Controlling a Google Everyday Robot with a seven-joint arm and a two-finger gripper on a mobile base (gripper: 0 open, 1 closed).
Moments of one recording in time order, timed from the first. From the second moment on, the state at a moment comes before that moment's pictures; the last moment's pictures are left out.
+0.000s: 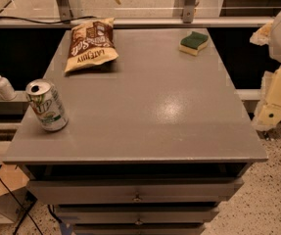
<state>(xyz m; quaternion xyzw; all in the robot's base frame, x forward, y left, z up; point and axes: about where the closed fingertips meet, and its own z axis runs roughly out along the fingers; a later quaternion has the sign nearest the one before) 0.438 -0.217 0.976 -0.60 0.78 -0.03 0.16</state>
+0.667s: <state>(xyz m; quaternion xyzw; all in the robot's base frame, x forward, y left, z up) 0.442 -0.214 0.979 -0.61 0.77 -0.03 0.17</state>
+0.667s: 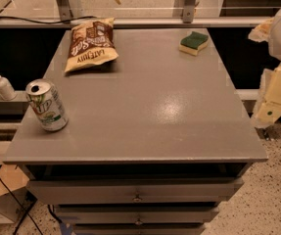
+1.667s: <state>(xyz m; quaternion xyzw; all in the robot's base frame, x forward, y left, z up) 0.515 -0.205 0.987 -0.57 0.77 0.01 0.28</state>
